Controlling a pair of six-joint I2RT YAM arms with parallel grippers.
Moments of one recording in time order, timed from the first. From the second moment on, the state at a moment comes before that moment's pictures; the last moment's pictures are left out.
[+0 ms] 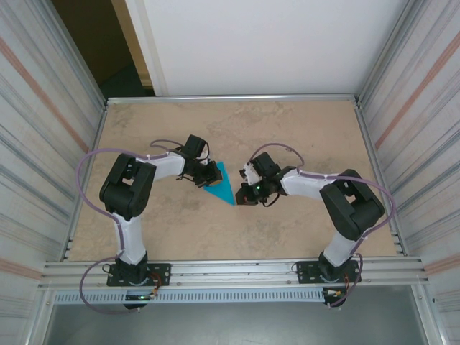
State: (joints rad) left arm -0.44 1.95 1.13 -0.32 0.49 -0.74; right arm 0.64 1.70 0.90 -0.25 -0.58 0.54
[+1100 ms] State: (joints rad) left arm -0.49 1.80 1.04 -0.26 0.49 -0.66; right arm 0.67 1.94 1.08 -0.21 -0.52 0.55
